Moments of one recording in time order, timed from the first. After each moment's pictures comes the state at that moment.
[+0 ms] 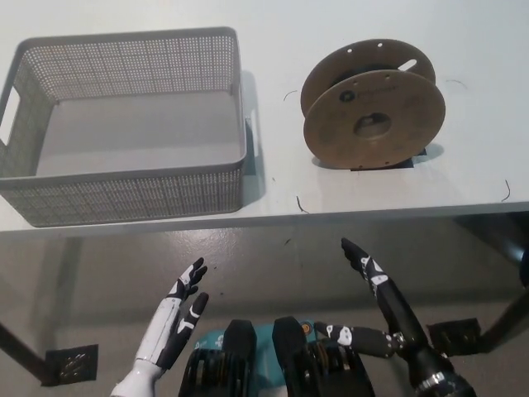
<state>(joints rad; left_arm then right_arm) -0.07 0.12 -0.11 0.27 0.24 -0.35 0.02 -0.09 -0.09 0.21 0.17 -0.13 -0.28 0.07</state>
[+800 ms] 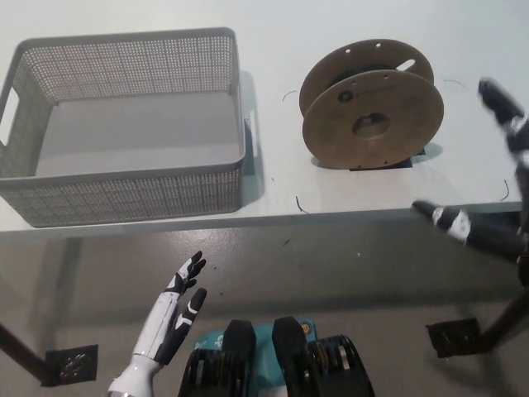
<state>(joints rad) -0.08 0.12 -0.10 0.26 0.24 -0.36 0.02 -0.32 -0.31 -0.01 -0.35 -0.10 -0.13 0.10</state>
